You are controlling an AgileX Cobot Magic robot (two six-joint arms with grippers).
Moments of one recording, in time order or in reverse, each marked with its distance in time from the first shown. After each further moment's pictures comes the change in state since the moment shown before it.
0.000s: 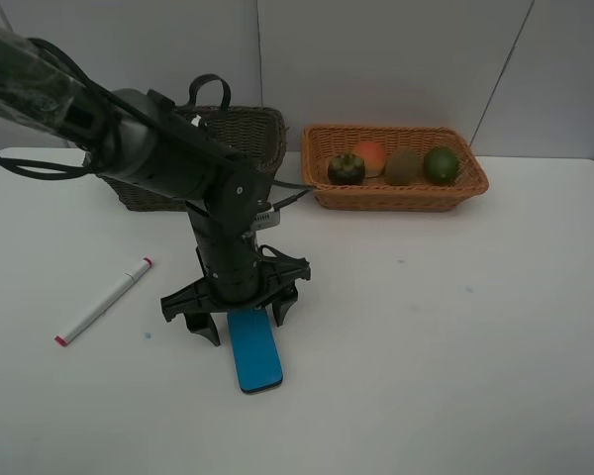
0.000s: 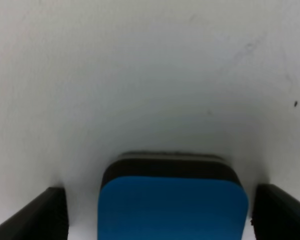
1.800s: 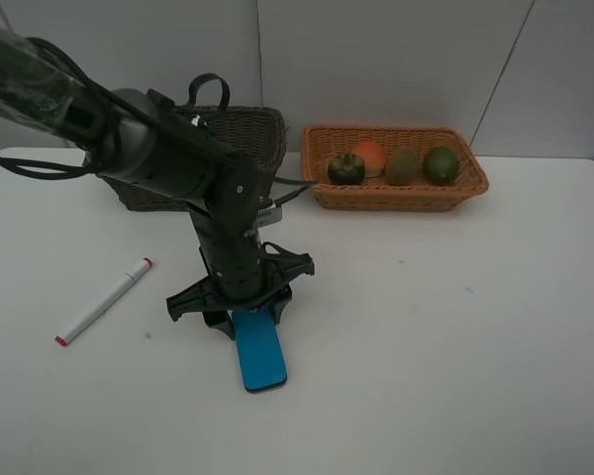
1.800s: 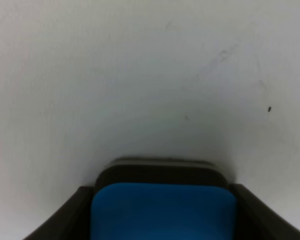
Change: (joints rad) left arm 0.000 0.000 0.000 -0.024 -0.036 -0.001; right arm 0.000 0.000 0.000 0.000 0.000 0.000
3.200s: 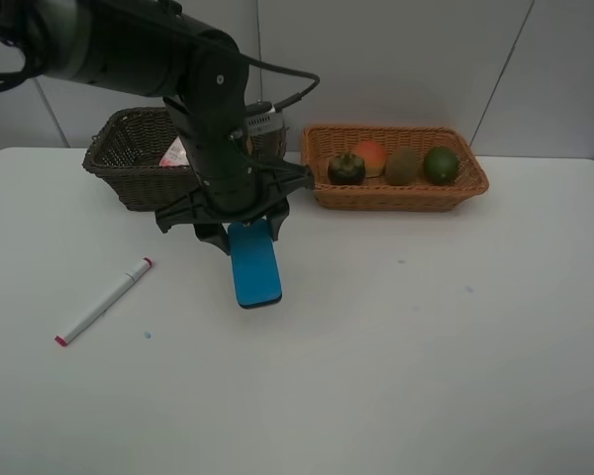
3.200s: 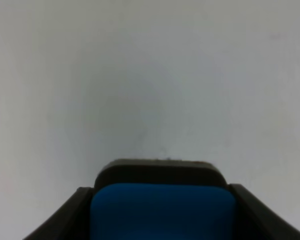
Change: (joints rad) left arm 0.057 -0.139 -0.191 0.184 0.163 0.004; right arm 0.000 0.000 0.000 0.000 0.000 0.000
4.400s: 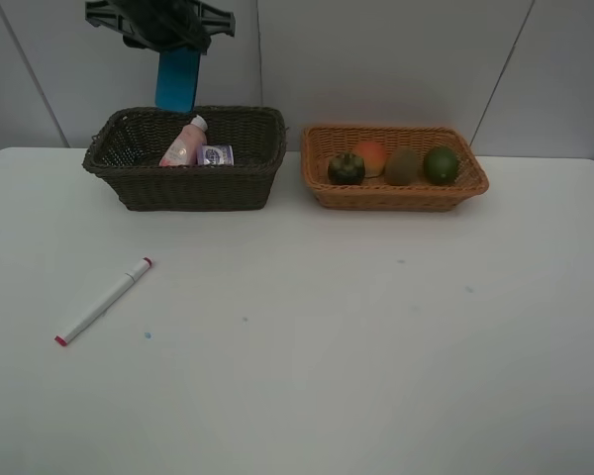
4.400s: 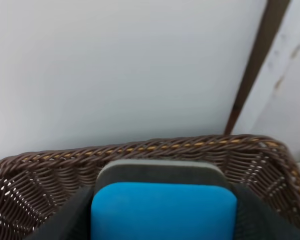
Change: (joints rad) left arm 0.305 0.052 -0.304 0.502 -0.310 0.340; right arm 0.000 0.000 0.000 0.000 0.000 0.000
